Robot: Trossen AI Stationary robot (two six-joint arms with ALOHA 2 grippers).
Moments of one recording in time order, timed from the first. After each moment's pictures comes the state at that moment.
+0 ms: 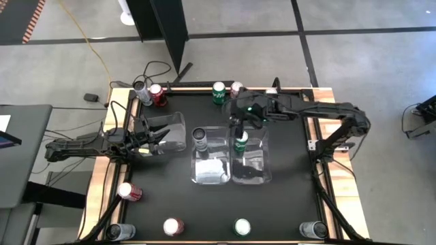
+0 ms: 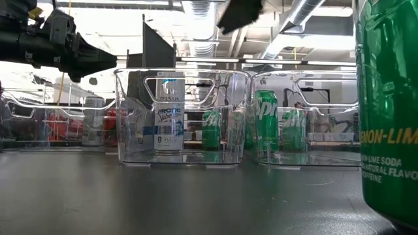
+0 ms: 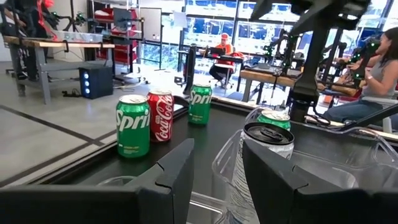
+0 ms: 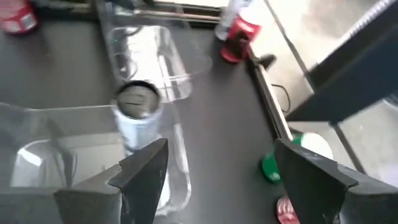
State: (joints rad) left arm 0.06 0.10 0.07 0.12 -0.40 -0.06; right arm -0.12 1.55 1.55 -0.65 0.27 -0.12
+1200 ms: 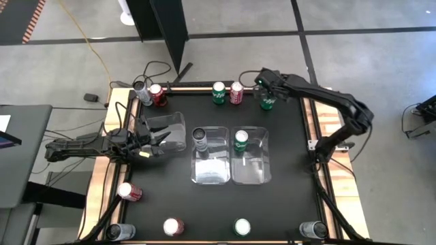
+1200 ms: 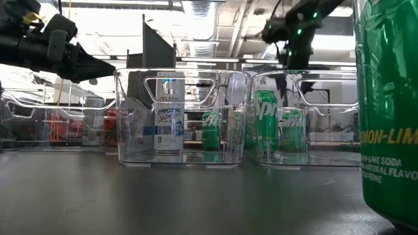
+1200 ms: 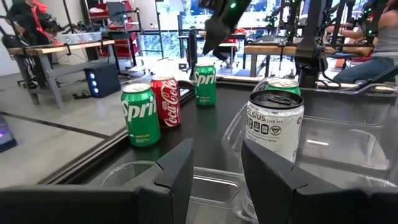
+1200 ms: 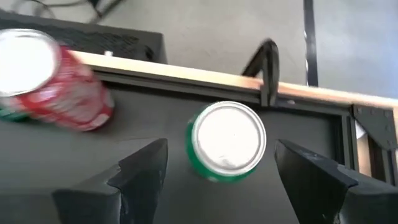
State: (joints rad) left arm 0.06 0.10 0.07 0.03 -0.40 0.06; right arm -0.63 1.53 1.26 -0.87 0.51 0.71
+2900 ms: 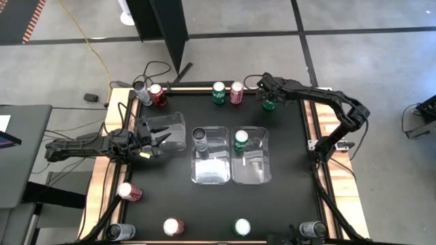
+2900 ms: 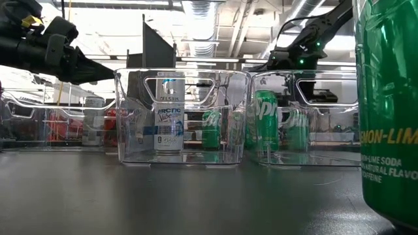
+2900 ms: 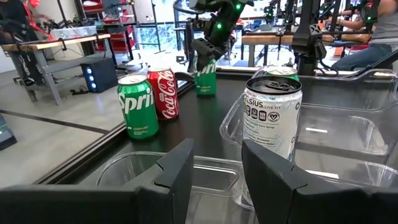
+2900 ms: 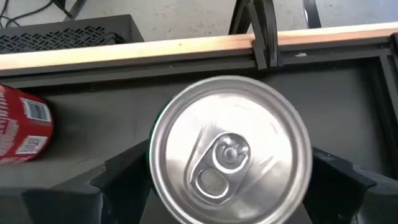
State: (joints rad) left arm 0.06 0.10 0.07 -0.01 -0.40 0.06; right arm -0.74 1.59 1.06 -0.67 0.44 0.85
